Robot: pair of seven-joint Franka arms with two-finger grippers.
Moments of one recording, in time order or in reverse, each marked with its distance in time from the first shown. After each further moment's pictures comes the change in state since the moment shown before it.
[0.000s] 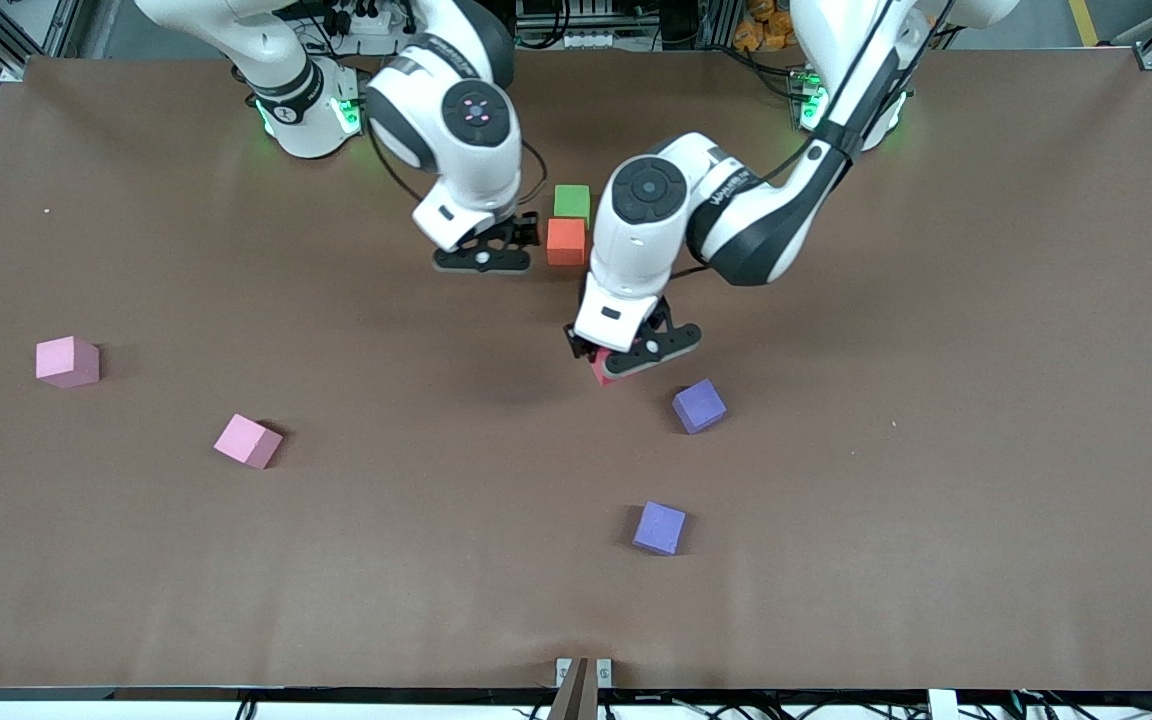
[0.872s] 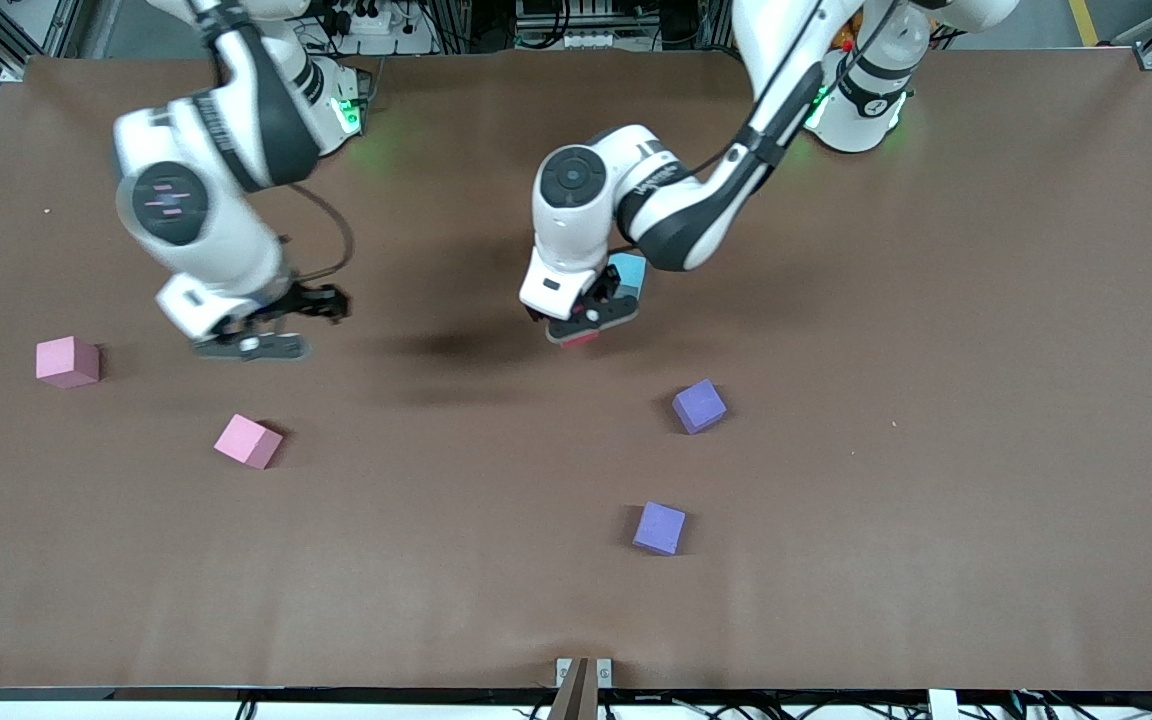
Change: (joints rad) left arm -0.160 0.096 -0.013 0.001 0.000 -0.001 -0.095; right arm -0.361 -0.119 -0.165 0.011 -0.003 -0.053 -0.492
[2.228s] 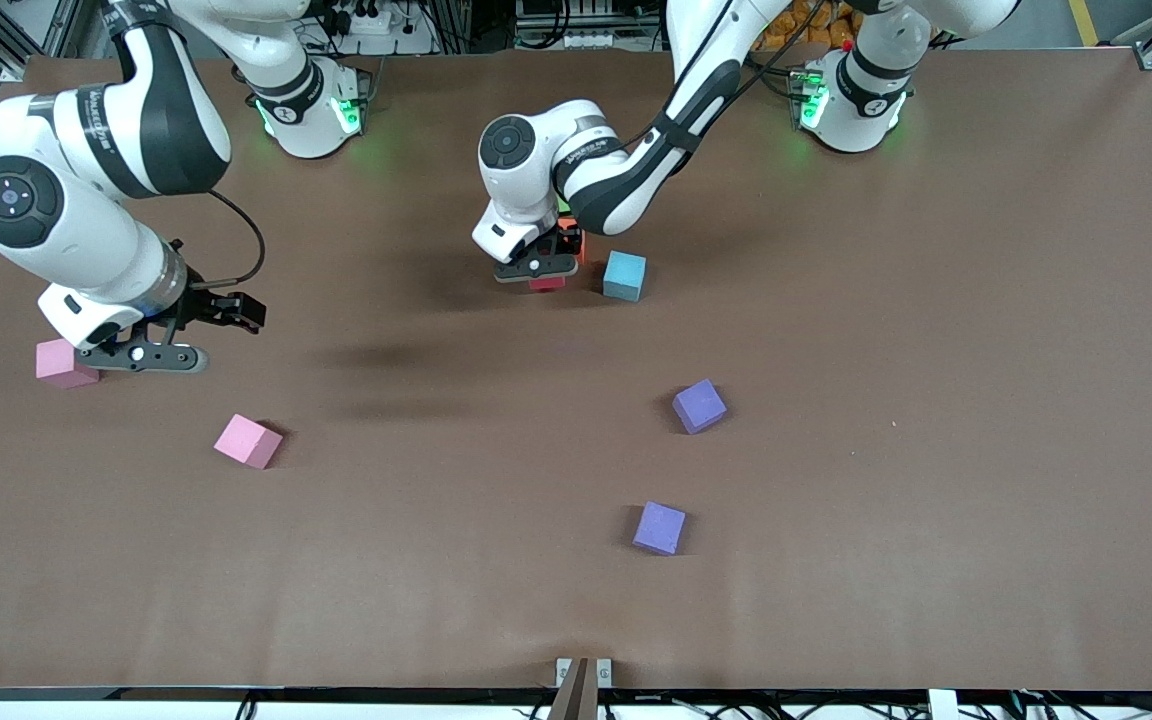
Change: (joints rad) left arm -0.150 0.066 -0.002 -0.043 0.000 0.007 0.102; right arm -0.033 -0.020 -0.062 0.047 0.007 -0.057 -0.087
